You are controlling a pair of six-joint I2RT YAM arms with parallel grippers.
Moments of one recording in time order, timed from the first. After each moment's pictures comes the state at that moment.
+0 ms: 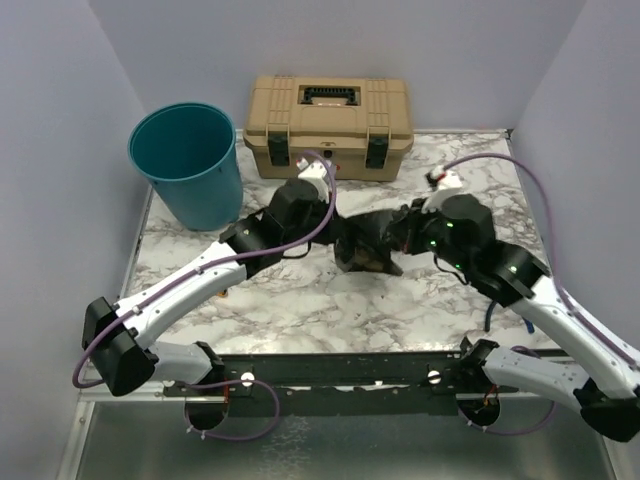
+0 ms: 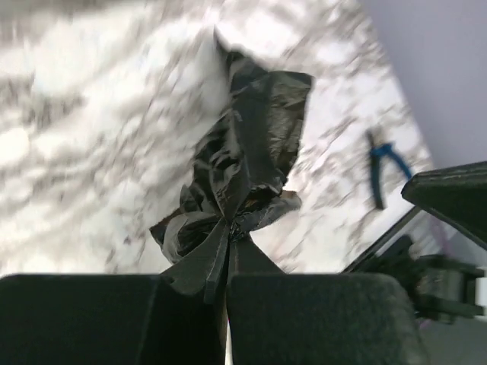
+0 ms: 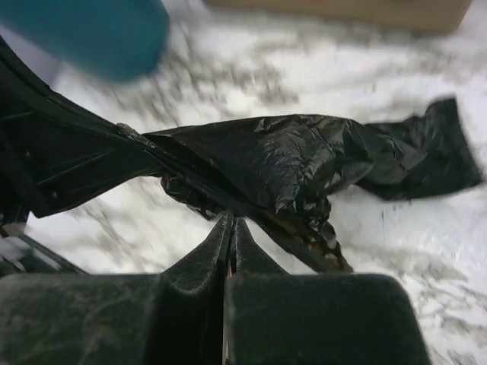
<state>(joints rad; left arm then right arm) -0.83 1.29 1.11 -0.35 -0.04 -0.55 0.75 1.00 1.07 -0.58 0.17 0.43</state>
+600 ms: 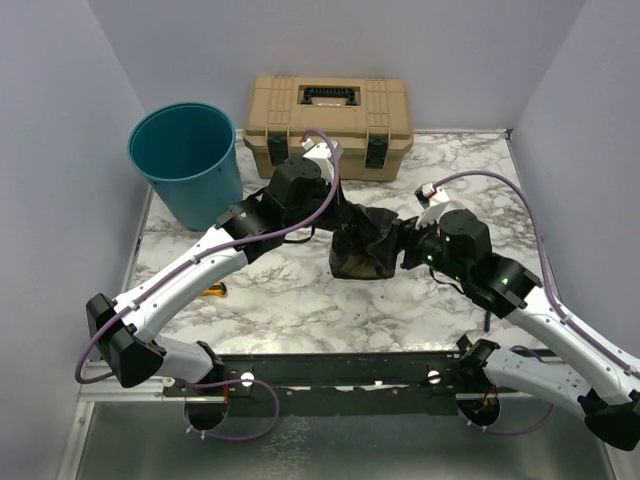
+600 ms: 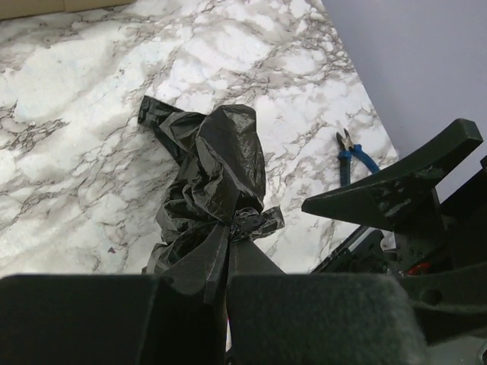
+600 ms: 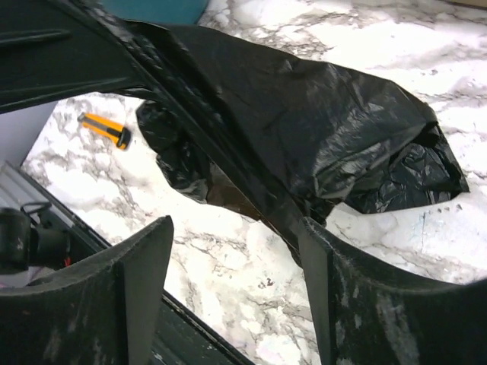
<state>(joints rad) -0.83 1.35 1.40 -0.48 0.02 -0.53 0.75 0.87 0.92 -0.43 0.05 0.42</state>
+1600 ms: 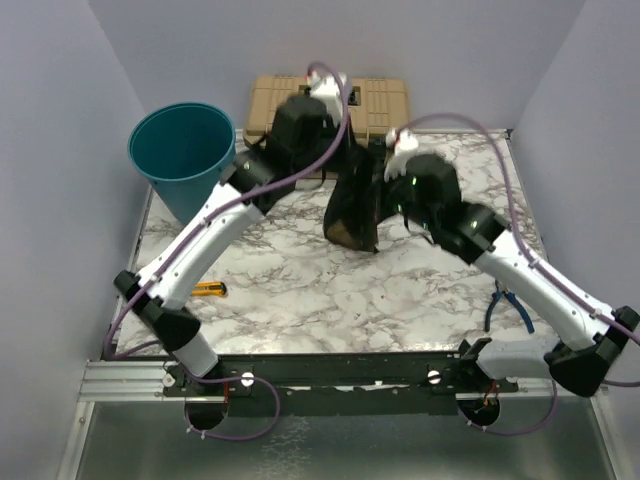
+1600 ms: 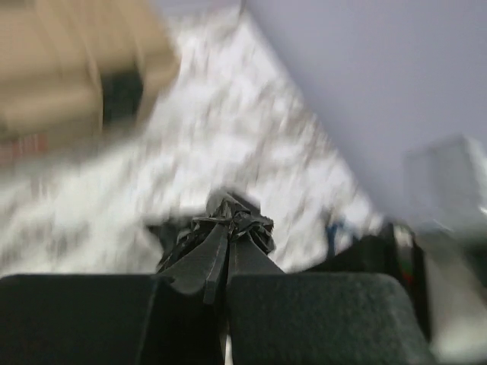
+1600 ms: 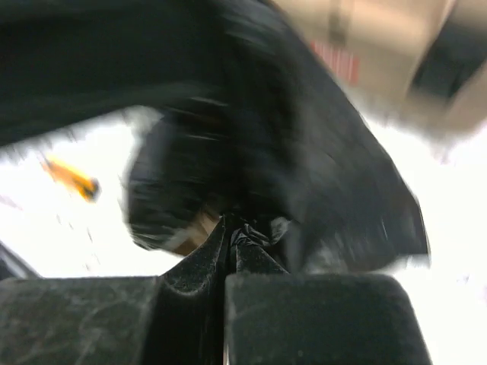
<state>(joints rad) -0.78 1.50 1.73 -0.60 0.02 -0.47 0.75 1.18 1.17 -0.44 0.10 0.26</state>
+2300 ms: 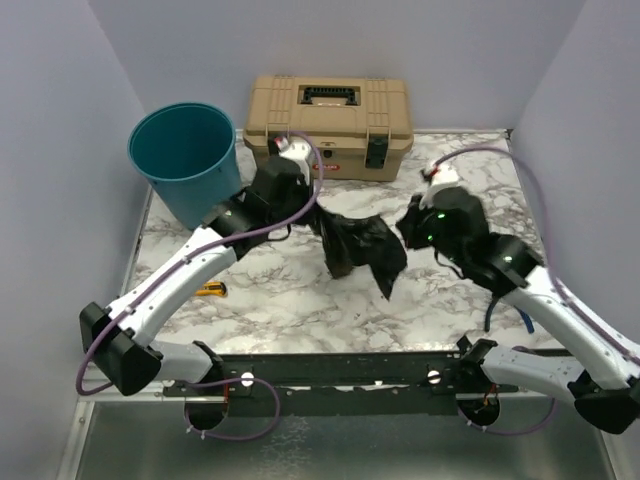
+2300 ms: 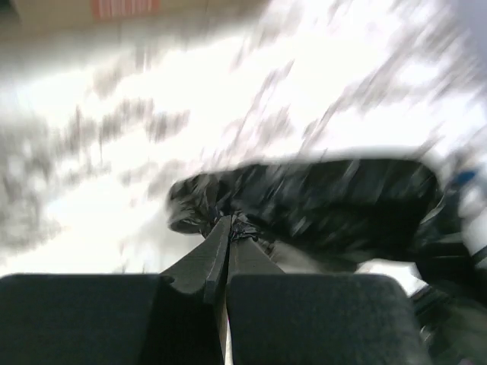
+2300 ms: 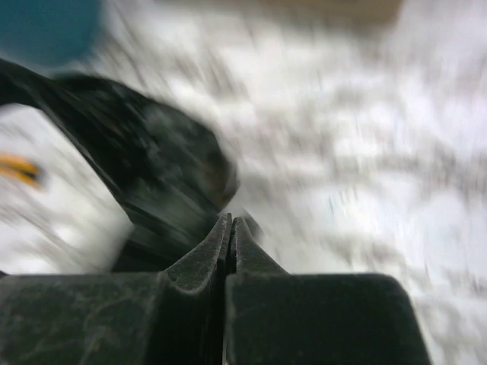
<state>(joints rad) -0.70 1.31 1.20 -0.54 -0.09 -0.40 0.75 1.03 1.03 -0.66 0.27 0.36</state>
